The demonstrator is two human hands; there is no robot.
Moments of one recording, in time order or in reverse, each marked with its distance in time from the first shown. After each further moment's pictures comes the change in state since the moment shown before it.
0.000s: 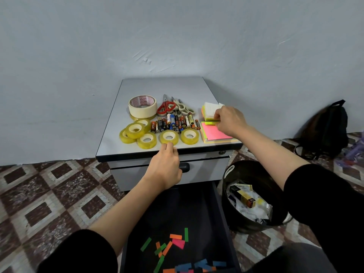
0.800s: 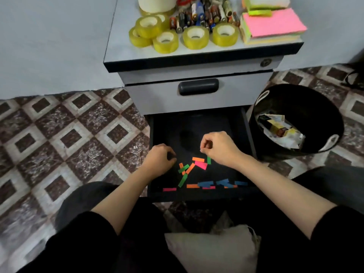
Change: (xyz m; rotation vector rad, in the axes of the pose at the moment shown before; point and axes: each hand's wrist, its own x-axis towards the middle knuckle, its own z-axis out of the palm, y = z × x) left_hand -0.130 -0.049 0.157 -0.455 -0.336 -0.268; right_hand -0.201 -0.091 0.159 0.581 -0.490 -0.050
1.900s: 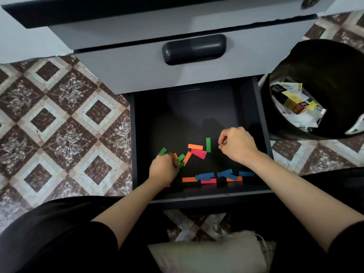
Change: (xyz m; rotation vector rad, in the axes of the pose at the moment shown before) left_hand 0.034 -0.017 0.103 -0.037 -0.240 -0.316; right_hand 0.032 0.081 0.041 -0.147 -0.111 0.397
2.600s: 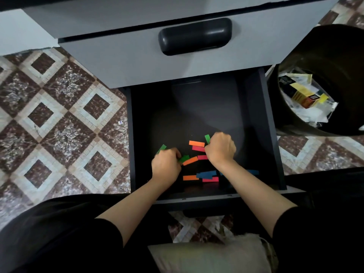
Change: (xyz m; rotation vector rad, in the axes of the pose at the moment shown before) left_hand 0.004 0.008 0.010 0.051 0.137 0.022; right_hand 0.015 -0.031 0.052 0.089 0.055 0.311
